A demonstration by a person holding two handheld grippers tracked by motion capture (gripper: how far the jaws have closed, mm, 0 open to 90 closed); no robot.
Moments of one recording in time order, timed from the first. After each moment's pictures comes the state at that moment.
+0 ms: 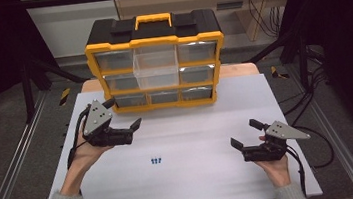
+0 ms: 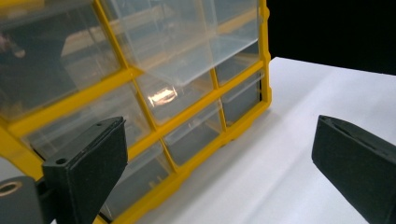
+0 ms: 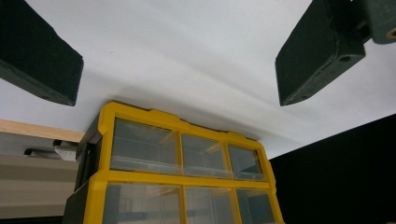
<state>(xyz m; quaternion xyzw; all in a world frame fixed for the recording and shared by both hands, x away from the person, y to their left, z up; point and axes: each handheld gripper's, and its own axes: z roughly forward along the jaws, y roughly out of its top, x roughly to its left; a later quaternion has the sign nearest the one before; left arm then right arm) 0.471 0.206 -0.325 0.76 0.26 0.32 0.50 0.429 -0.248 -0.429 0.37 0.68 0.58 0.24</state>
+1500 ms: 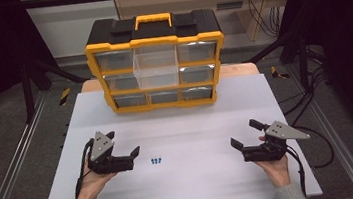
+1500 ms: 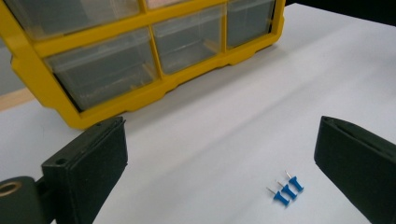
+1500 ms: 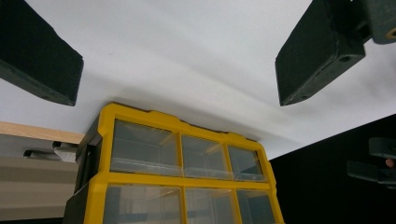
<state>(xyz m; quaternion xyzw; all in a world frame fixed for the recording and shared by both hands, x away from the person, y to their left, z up) 0.441 0.221 -0.412 0.76 0.36 0.27 0.46 0.429 -0.248 -0.430 0.37 0.68 0.58 0.24</state>
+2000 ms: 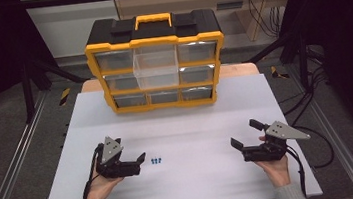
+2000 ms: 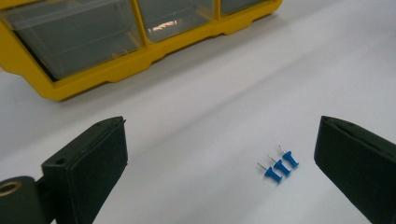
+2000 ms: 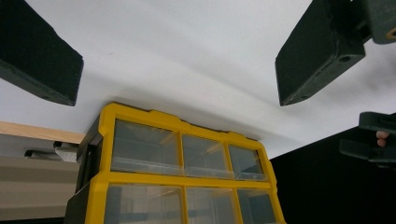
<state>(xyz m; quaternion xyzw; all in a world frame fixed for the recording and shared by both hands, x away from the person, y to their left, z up) 0.441 0.205 -0.434 0.78 0.37 0.25 0.43 0.429 -0.249 -0.430 0.37 0.68 0.59 0.24</state>
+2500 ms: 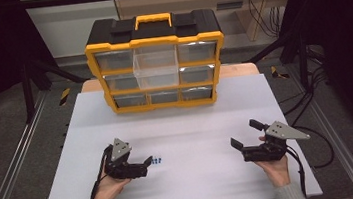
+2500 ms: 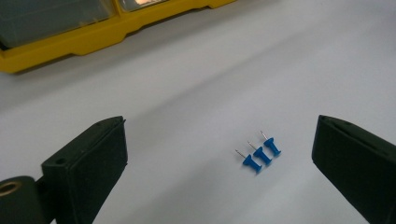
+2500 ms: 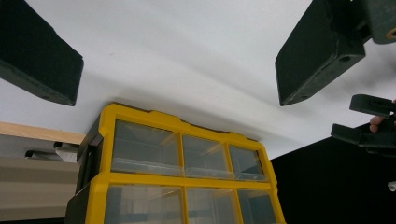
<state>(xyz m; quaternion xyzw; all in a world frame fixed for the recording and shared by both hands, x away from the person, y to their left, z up) 0.444 0.190 -0.449 0.79 0.39 0.21 0.42 0.429 -0.248 -0.430 0.37 0.68 0.58 0.24</state>
